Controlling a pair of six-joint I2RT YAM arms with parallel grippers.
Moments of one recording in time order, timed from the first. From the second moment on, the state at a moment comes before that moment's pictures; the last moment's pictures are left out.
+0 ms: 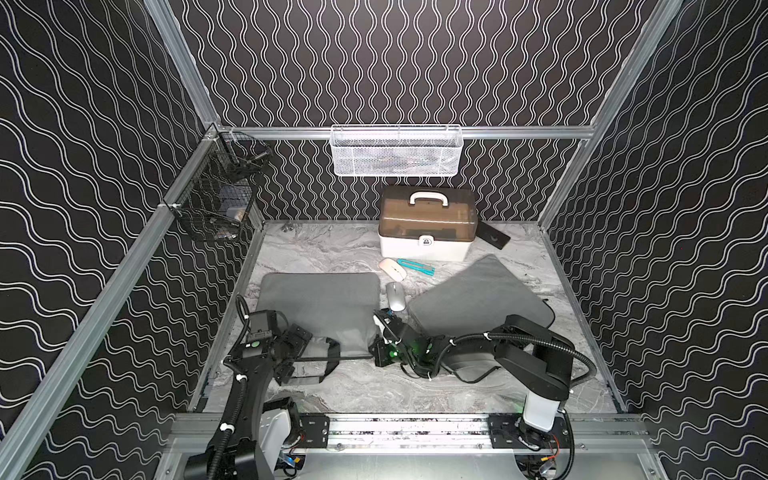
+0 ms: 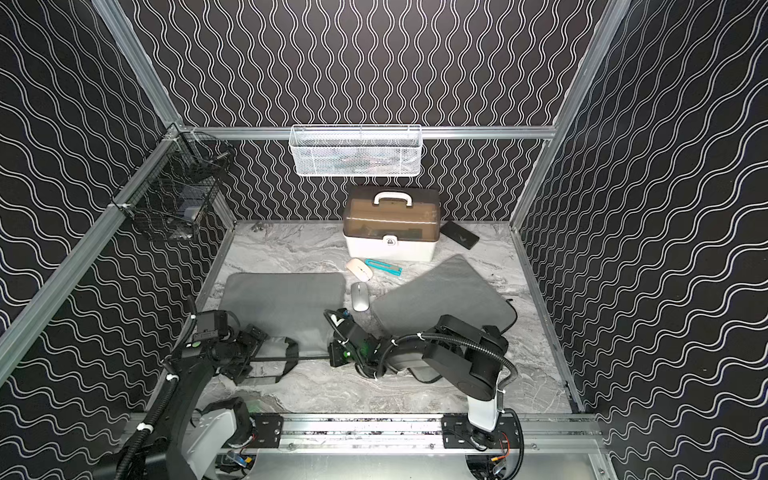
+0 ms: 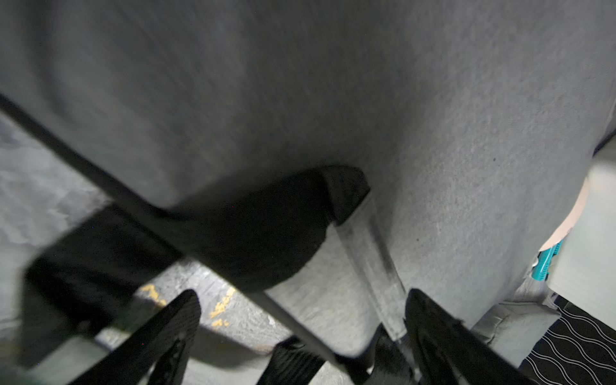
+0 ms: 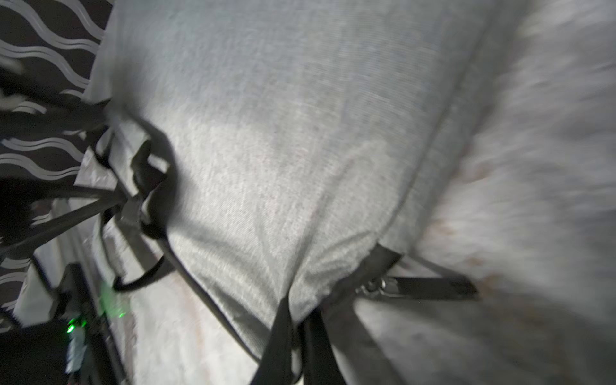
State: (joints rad) left arm 0.30 0.90 0.45 -0.74 0.26 -0.89; right arm 1.13 1.85 0.85 0.28 -0.01 0.74
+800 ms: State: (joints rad) left arm 0.30 1.29 0.60 -0.59 0.10 -0.85; right arm 1.00 1.73 0.68 0.32 0.06 0.39
